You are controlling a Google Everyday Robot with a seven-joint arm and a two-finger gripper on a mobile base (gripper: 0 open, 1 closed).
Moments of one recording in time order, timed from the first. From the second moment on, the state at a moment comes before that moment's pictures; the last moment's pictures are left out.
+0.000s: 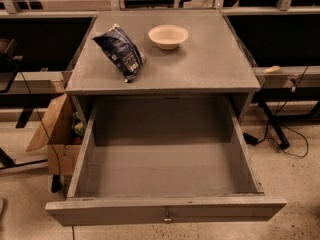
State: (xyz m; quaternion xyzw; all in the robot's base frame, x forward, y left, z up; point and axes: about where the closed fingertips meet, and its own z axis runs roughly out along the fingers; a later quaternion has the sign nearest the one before) arm 0.632 -0.058 1.125 -0.42 0.78 0.15 0.44
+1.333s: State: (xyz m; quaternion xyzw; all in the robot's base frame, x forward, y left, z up) arm 0.626 0.083 0.960 -0.42 0.76 0.27 0.42
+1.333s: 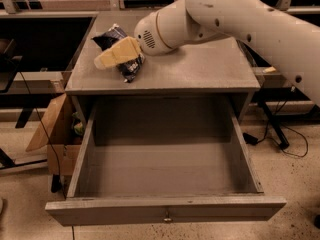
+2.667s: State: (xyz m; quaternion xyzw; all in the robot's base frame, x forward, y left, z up) arm 0.683 0.096 0.954 -0.38 0.73 0.29 0.48
